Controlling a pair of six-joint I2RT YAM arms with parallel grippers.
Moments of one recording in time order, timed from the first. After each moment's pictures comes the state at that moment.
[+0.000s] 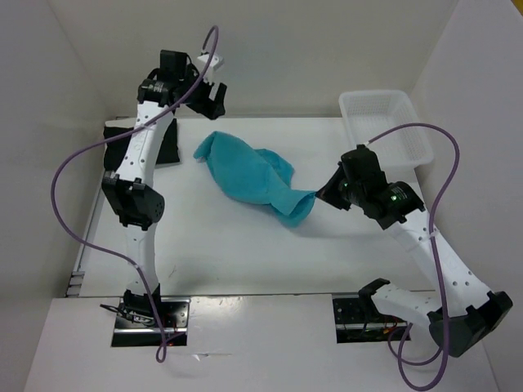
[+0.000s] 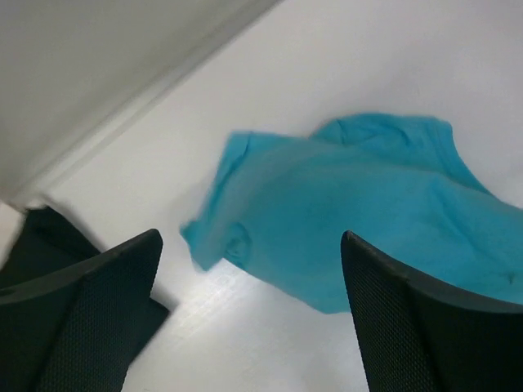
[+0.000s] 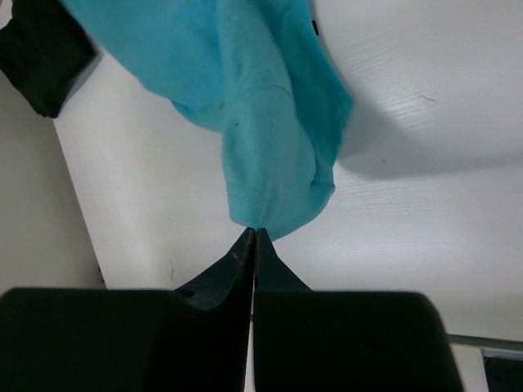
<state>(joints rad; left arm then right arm) -0.17 2.17 2.52 -0.94 0.36 0.31 0.49 1.04 1.17 -0.87 0.10 0.94</state>
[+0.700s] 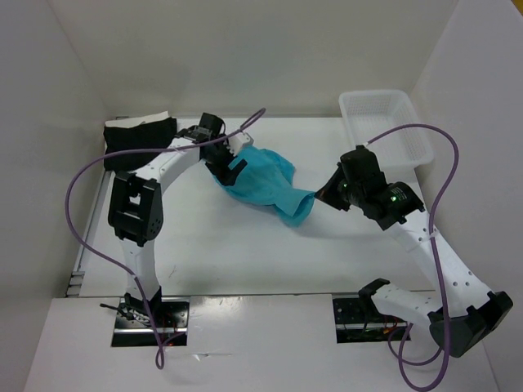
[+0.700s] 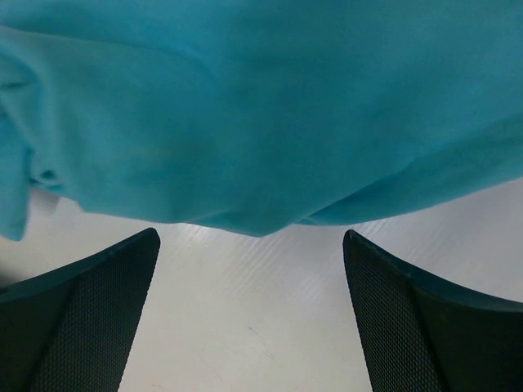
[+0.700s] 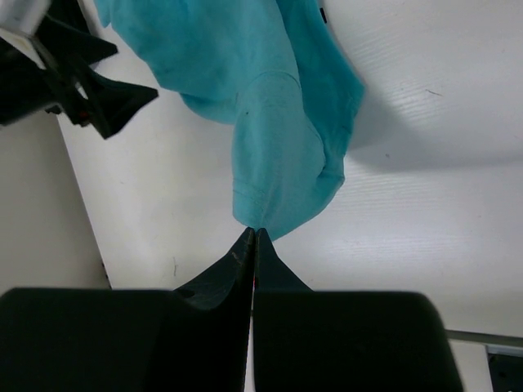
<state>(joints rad) -0.30 1.99 1.69 -0.73 0.29 0.52 0.49 1.05 1.18 -0.87 0.09 0.94</state>
